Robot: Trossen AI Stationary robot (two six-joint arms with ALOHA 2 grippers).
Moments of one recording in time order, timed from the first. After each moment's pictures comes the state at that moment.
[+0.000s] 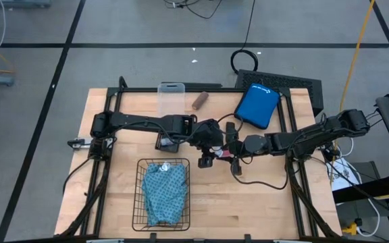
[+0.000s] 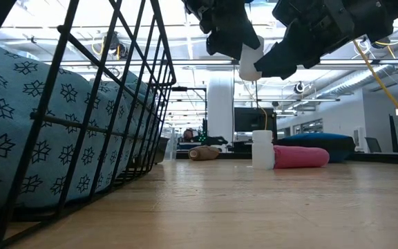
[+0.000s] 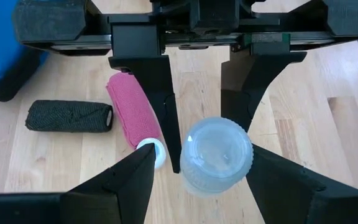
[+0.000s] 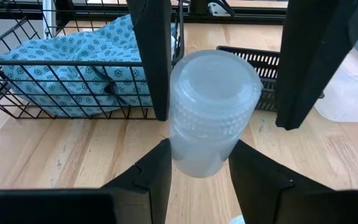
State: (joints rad) left arm -0.02 1.98 1.82 -0.68 0.10 0.02; right arm 0.16 1.25 0.58 0.25 0.10 0.06
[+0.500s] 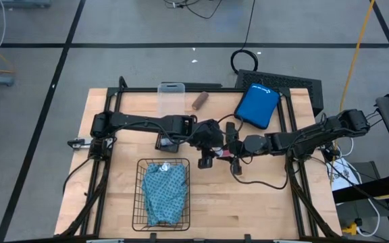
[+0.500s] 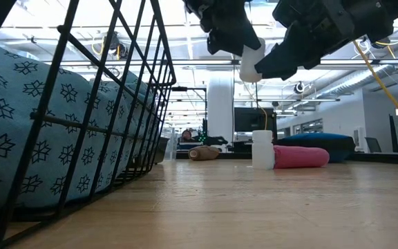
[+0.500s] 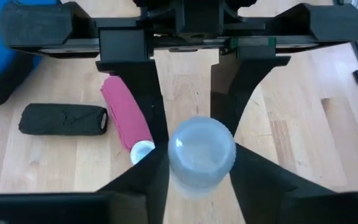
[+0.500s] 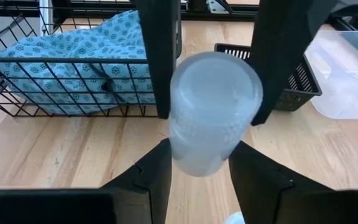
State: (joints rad) left arm -0.02 1.98 1.82 -0.66 0.11 0.02; right arm 0.16 1.25 0.58 0.24 0.10 0.06
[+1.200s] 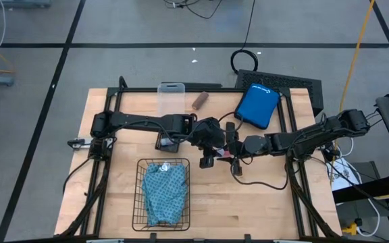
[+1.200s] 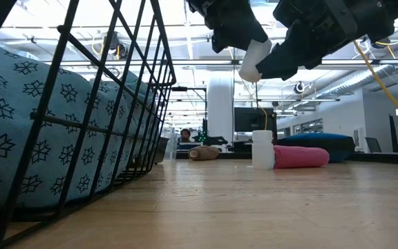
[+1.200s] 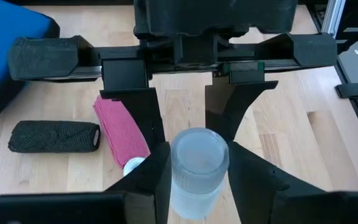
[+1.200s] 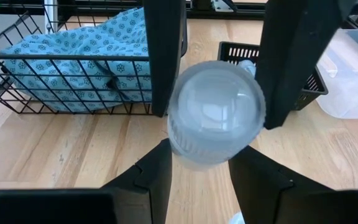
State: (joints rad) left arm -0.01 1.98 1.82 -0.62 0.16 0.02; right arm 0.16 1.25 0.58 0.23 0.10 0.06
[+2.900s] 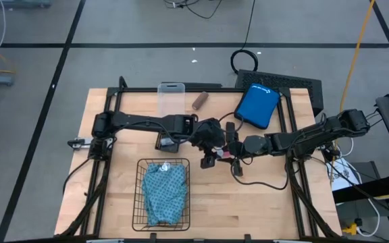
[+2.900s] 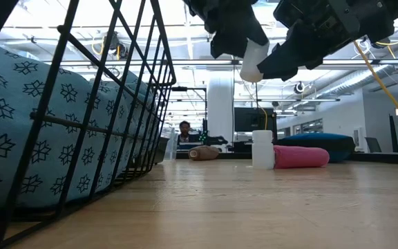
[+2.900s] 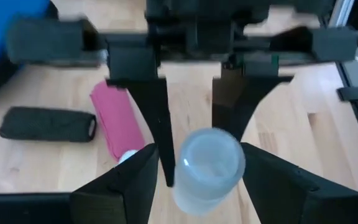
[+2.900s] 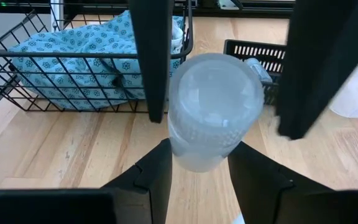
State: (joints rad) left arm -0.01 2.00 1.81 -0.62 0.16 -0.03; right arm 0.16 1.25 0.58 0.23 0.08 0.07
